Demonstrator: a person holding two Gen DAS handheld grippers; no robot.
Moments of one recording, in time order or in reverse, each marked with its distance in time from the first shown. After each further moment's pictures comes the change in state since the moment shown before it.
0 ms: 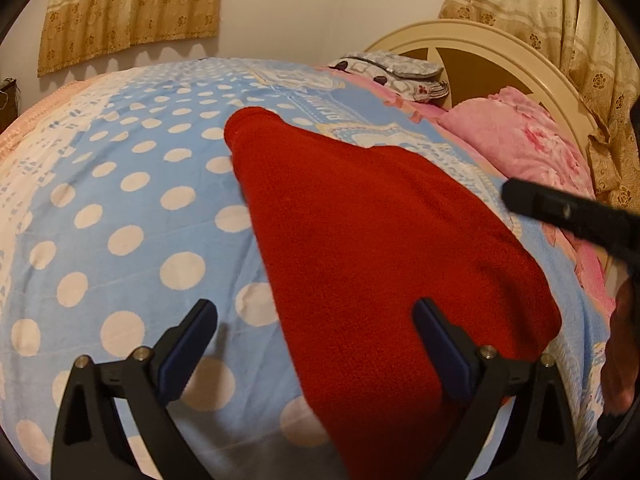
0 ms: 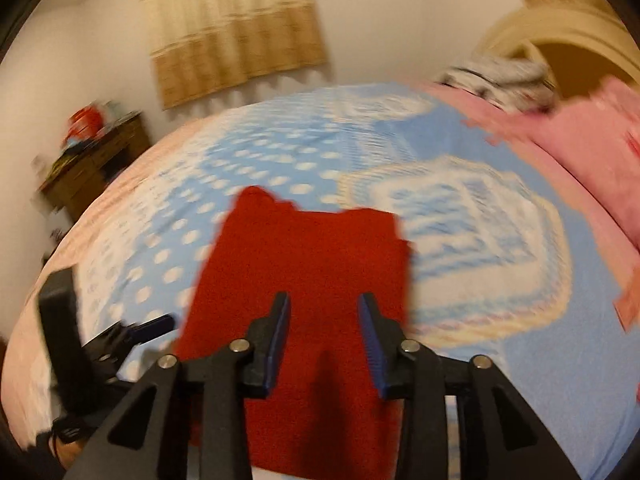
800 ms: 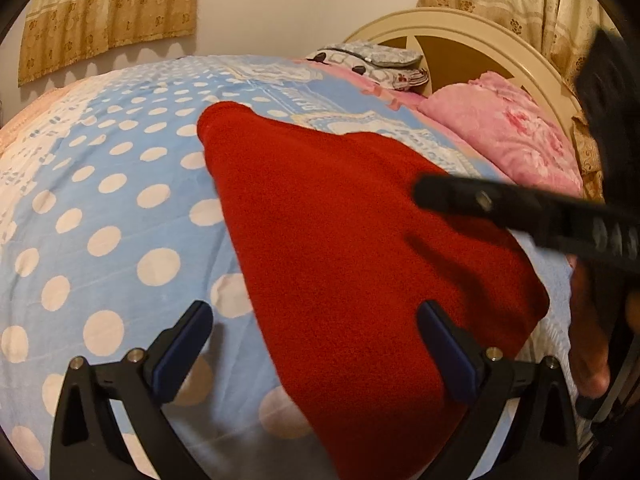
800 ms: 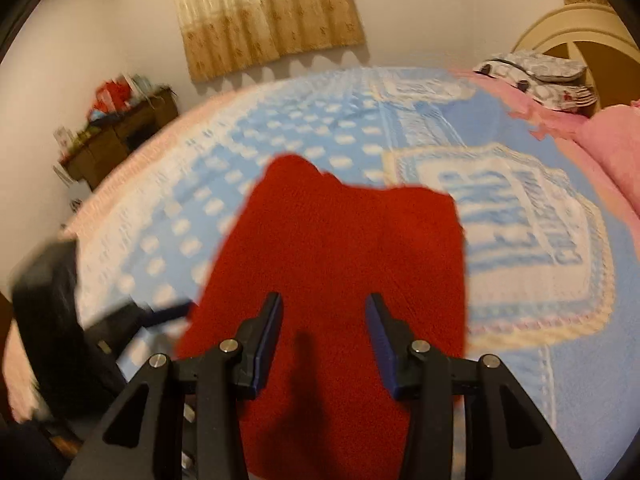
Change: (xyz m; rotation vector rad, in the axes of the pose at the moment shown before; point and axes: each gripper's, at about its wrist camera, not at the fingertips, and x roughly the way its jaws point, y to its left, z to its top) left arm 0.001 -0.011 -0.003 0.058 0.028 -0.048; right arm 0.035 0.007 0.001 -0.031 0.066 0.096
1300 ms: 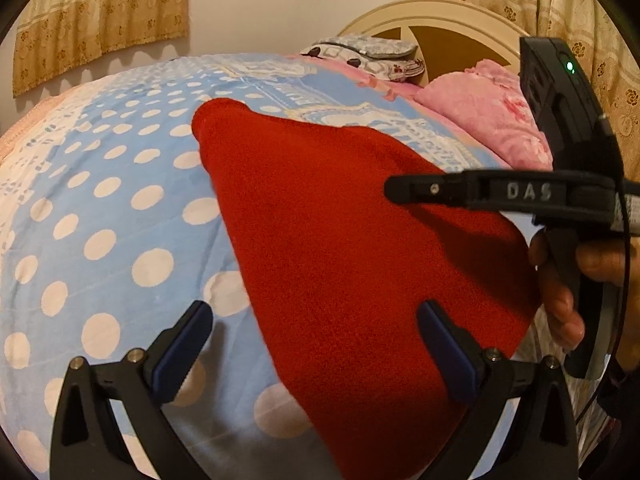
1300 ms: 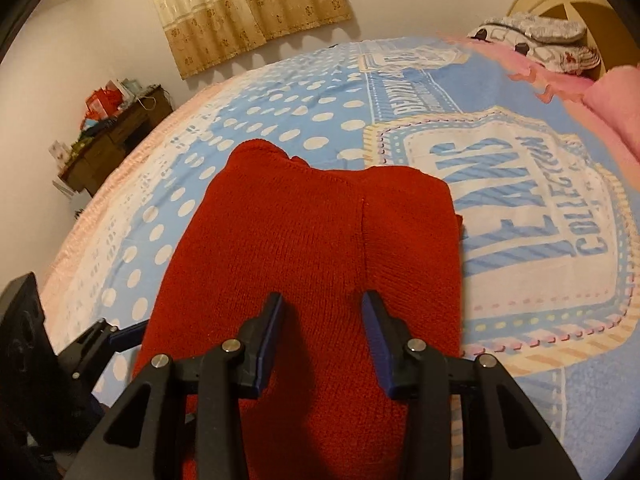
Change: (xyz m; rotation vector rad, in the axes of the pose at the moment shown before) left arm 0.004 -0.005 -0.001 0.036 0.029 0.009; right arm 0.039 -0.045 0.008 0.084 0.087 0.040
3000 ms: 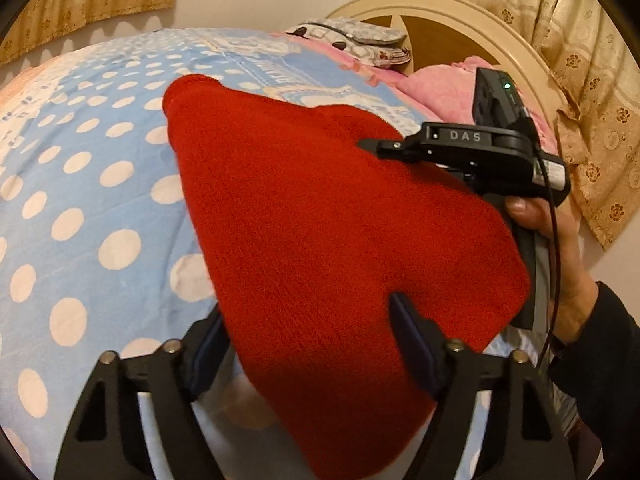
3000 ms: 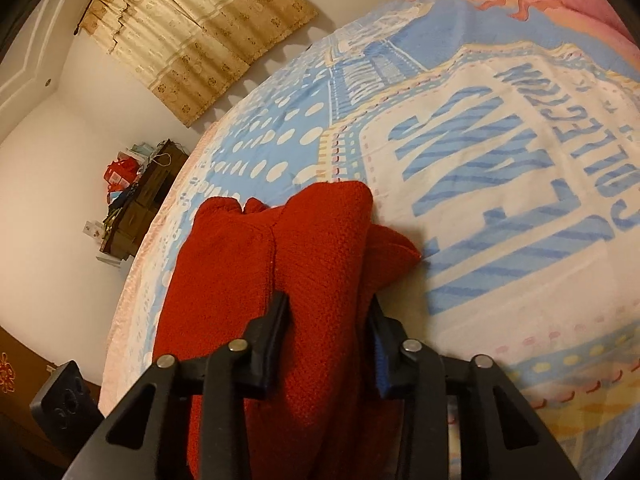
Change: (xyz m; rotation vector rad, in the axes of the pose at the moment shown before) left arm 0.001 -0.001 0.003 -0.047 0.083 -0.119; right arm 0.042 -0.074 0.024 0.271 -0.012 0.218
